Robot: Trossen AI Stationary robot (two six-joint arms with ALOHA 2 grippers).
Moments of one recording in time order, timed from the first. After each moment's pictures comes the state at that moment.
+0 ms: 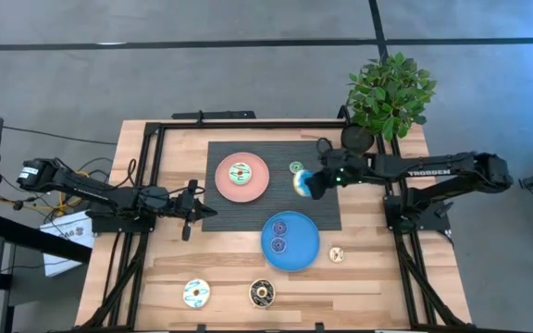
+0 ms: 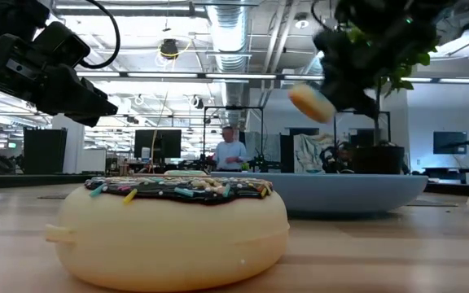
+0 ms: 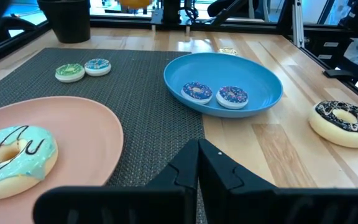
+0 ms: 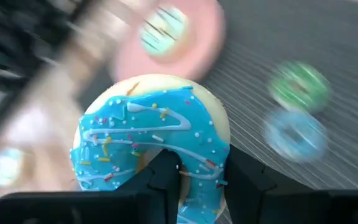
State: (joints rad) left arm -0.14 0.74 0.04 0.46 -0.11 -0.08; right arm -0.17 1.20 0.71 -0.22 0.03 0.67
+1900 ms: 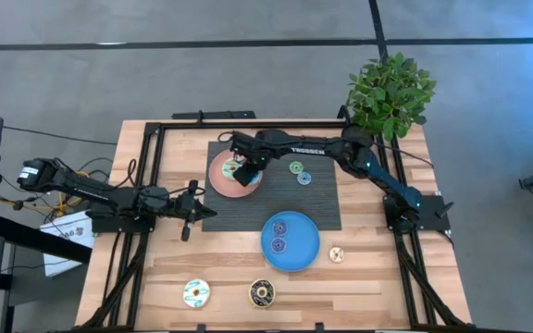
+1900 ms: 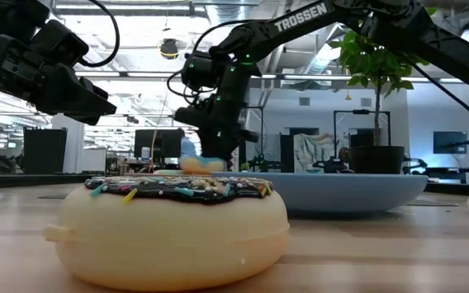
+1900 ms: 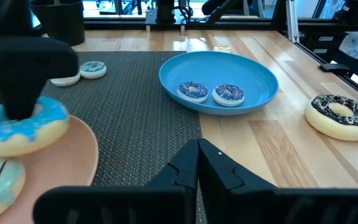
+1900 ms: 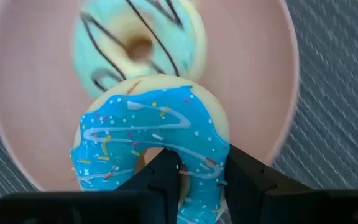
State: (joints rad) left arm -0.14 0.74 0.04 0.46 -0.09 -0.05; right arm -0.26 2.43 2.16 -0.96 0.01 0.39
